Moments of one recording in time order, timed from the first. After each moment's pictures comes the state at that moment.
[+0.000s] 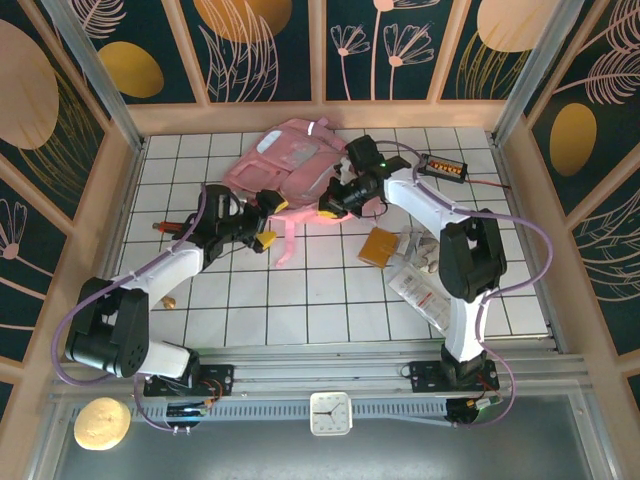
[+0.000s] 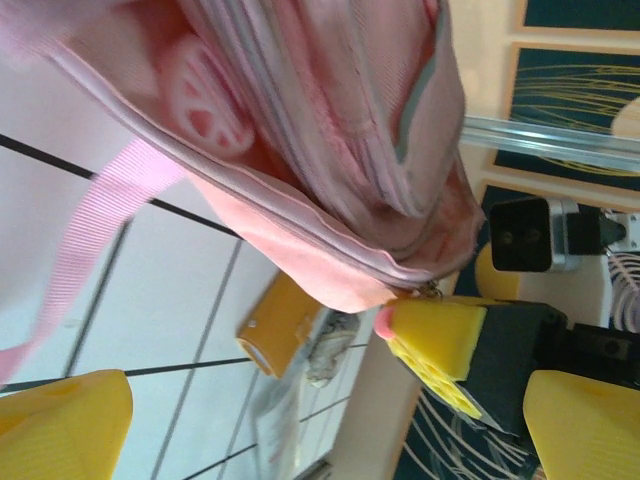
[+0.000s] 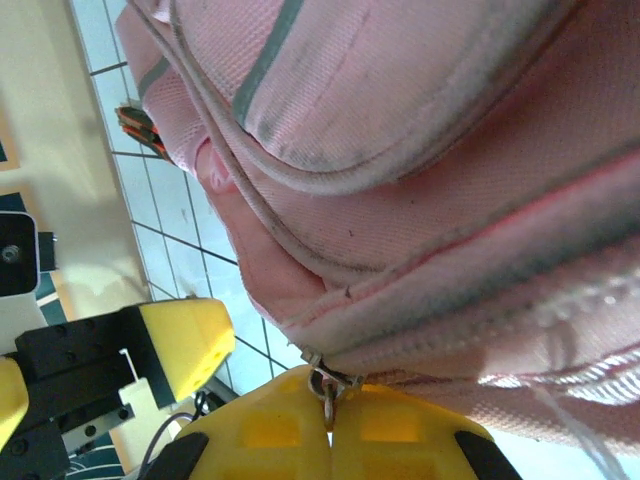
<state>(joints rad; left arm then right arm) -0.32 1.42 0.78 0.10 0.58 -1.36 0.52 1.94 1.63 -0.73 -0.63 0.71</state>
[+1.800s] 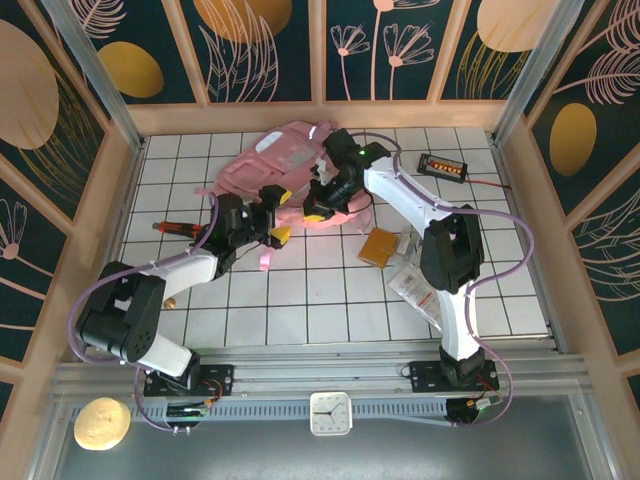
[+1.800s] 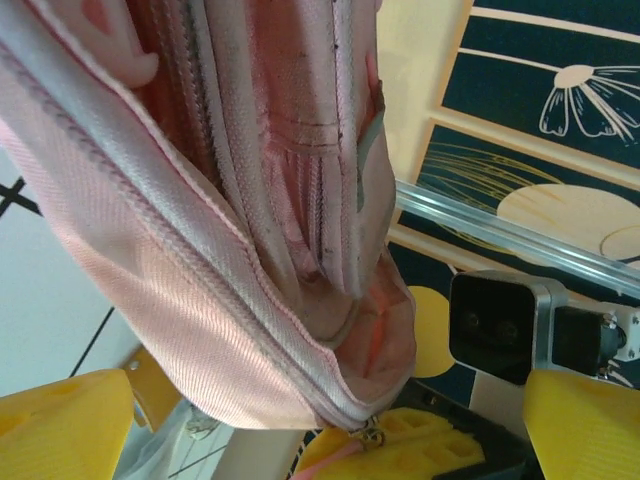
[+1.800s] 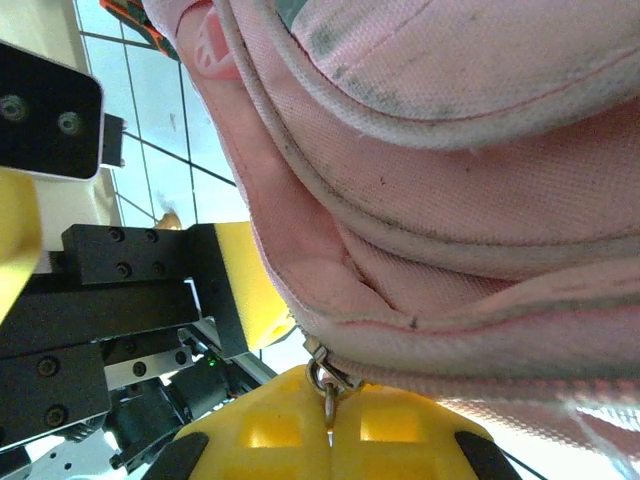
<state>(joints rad) -0.40 1.53 0.68 0.50 0.43 -1.73 0.60 2.07 1.91 -1.03 -0.66 0.52</state>
